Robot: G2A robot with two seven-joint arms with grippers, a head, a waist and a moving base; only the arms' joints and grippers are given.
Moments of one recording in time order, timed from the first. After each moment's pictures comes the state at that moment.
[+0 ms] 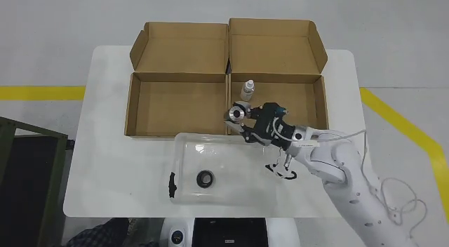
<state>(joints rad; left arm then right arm) -0.01 -0.37 -0.75 -1.25 2.03 -0.40 0.22 -1.20 -1.12 1.11 -1.91 -1.10 -0.58 0.28</state>
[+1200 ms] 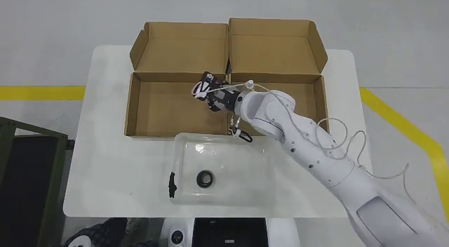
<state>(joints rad) -0.01 -0.37 -0.75 -1.25 2.03 -0.40 0.22 -0.66 -1.33 0.66 -1.40 -1.16 -0.30 0.50</state>
